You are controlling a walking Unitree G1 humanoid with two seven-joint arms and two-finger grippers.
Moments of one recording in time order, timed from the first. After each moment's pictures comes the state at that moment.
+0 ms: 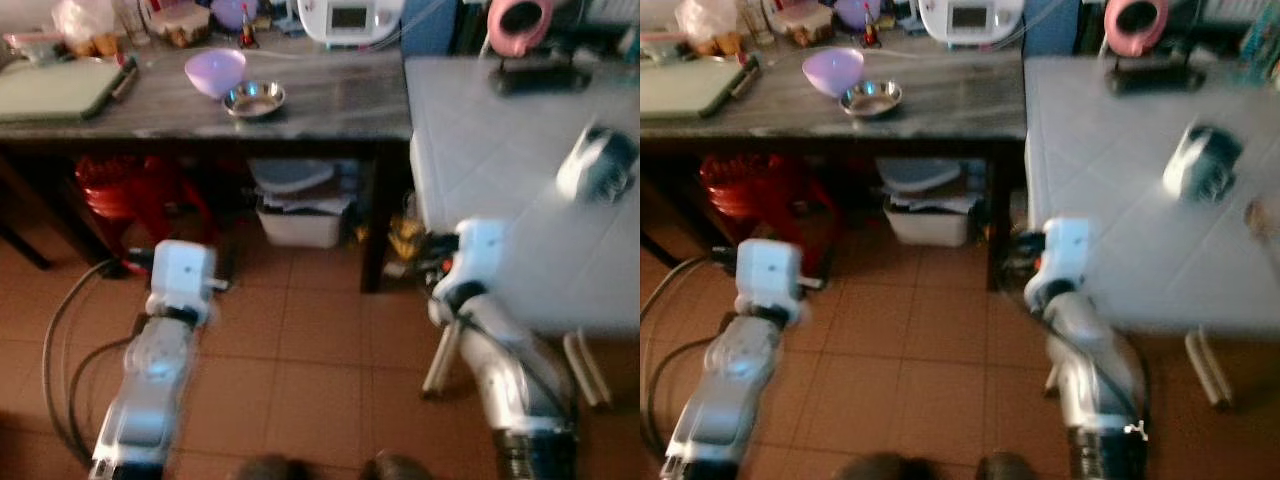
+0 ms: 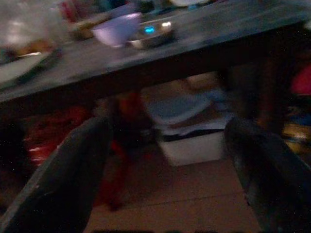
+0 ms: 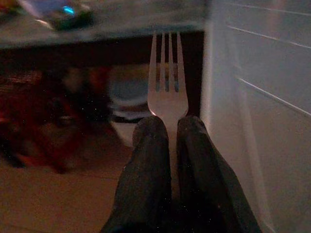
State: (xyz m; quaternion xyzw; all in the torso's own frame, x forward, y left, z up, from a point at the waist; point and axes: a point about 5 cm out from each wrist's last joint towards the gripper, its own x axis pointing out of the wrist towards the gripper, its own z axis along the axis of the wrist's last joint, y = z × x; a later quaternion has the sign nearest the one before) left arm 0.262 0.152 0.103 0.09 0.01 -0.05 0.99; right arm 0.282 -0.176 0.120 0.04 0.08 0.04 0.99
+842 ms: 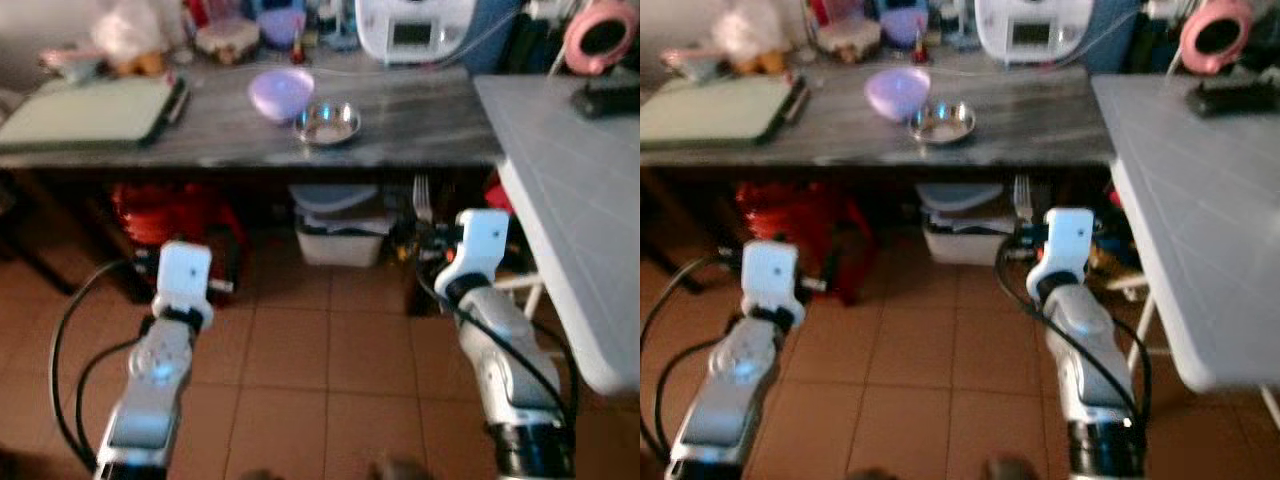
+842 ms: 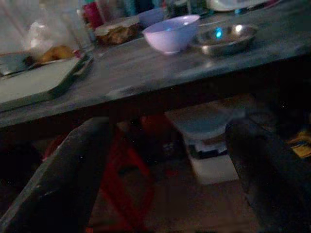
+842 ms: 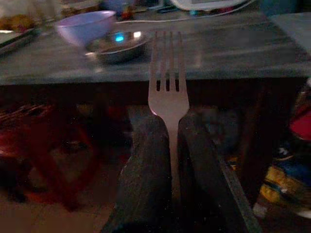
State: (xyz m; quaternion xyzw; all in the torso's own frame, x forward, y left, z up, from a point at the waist) left arm 0.262 0.158 0.107 0.09 0.00 -0.05 0.99; right arm 0.289 -0.166 0.131 0.03 0.05 0.06 1.00
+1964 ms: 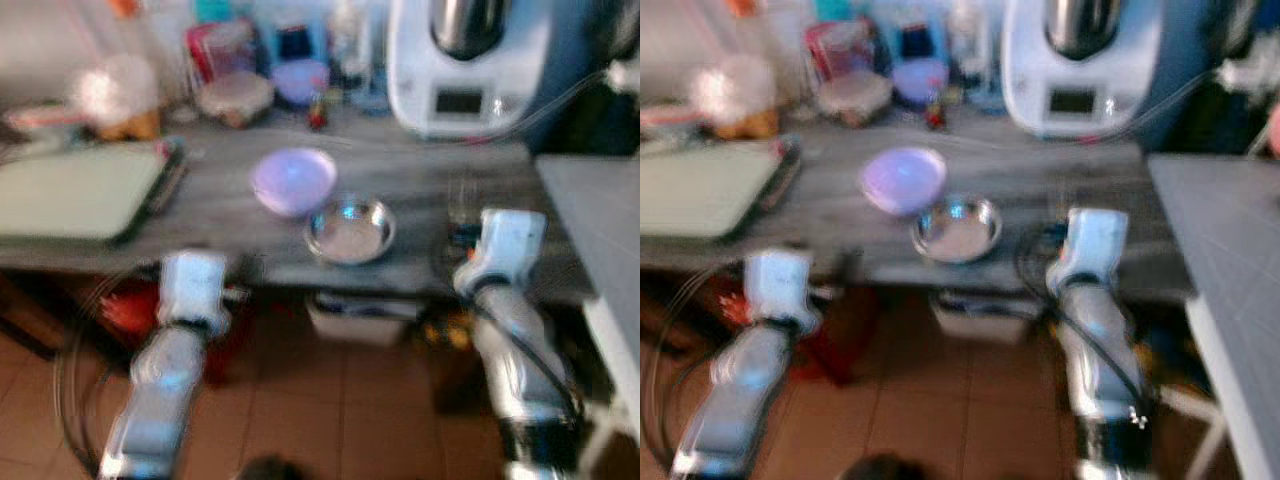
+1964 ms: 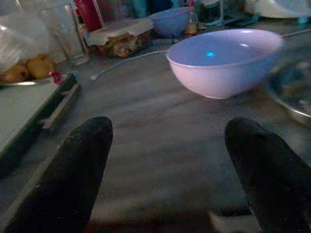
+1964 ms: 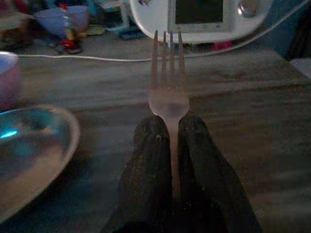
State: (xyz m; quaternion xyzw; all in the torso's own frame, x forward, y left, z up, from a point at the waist) left arm 0.253 0.158 0.102 0.06 0.01 -0.06 1.00; right arm 0.297 -0.184 0.128 0.01 0.05 -0.03 1.00
